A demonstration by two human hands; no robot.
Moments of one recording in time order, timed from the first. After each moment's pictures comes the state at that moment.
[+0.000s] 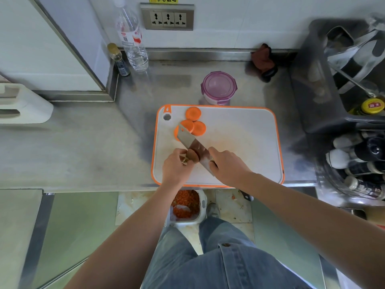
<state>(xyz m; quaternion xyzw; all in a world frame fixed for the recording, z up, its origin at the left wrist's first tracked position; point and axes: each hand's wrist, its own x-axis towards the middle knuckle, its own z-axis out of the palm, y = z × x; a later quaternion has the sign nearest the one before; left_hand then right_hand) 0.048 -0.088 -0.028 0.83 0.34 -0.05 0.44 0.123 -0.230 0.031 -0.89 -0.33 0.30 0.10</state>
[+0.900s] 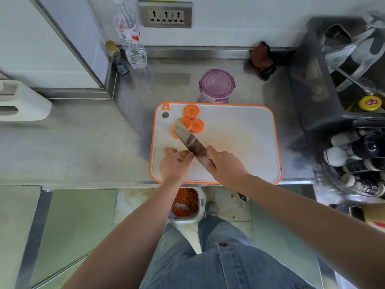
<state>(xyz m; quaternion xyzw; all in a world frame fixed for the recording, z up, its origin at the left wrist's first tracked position) 0.050 -0.097 -0.023 0.77 0.44 -0.05 0.45 0.112 -0.235 0.029 -0.90 -0.33 0.26 0.11</state>
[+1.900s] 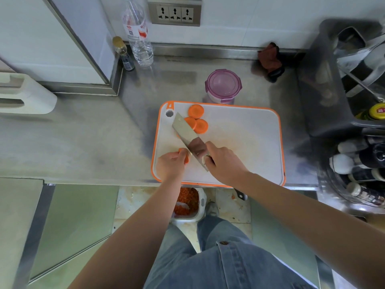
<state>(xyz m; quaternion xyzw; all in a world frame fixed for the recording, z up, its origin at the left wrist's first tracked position) 0.051 -0.097 -0.016 0.68 0.53 0.00 0.51 0.121 -0.221 0.036 -0.89 -0.33 0.27 0.17</state>
